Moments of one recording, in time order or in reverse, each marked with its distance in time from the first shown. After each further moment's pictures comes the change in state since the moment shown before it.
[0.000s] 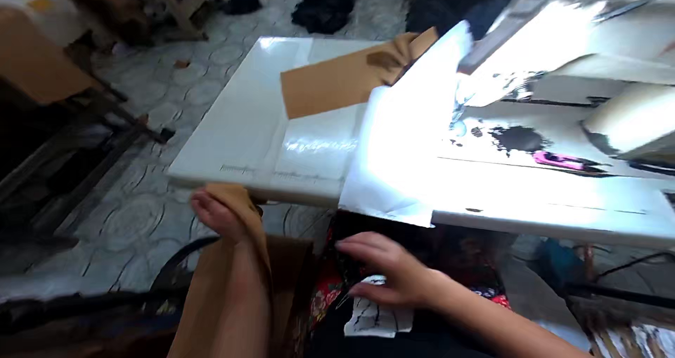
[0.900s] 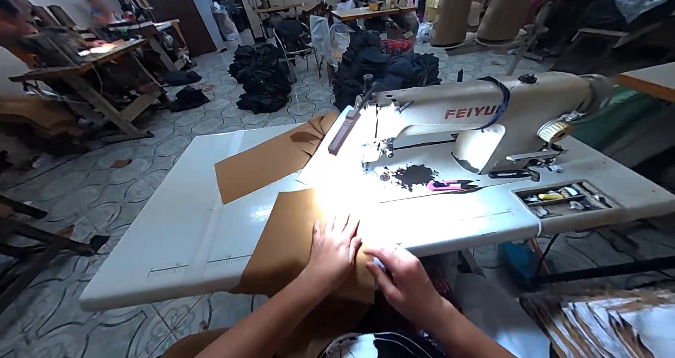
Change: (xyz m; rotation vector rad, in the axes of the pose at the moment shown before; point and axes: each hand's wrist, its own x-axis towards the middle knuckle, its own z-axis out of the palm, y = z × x) left_hand -0.158 0.110 0.149 0.587 -1.545 0.648; right_hand -0.043 0.000 -0.082 -0.555 0.503 0.343
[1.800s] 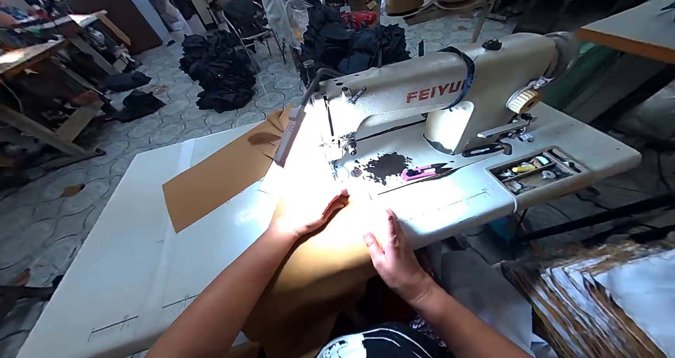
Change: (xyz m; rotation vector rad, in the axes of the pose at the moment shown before) left_hand 0.125 -0.051 -0.003 0.012 0.161 0.720; right_hand 0.015 0.040 0.004 -0.105 0.268 0.287
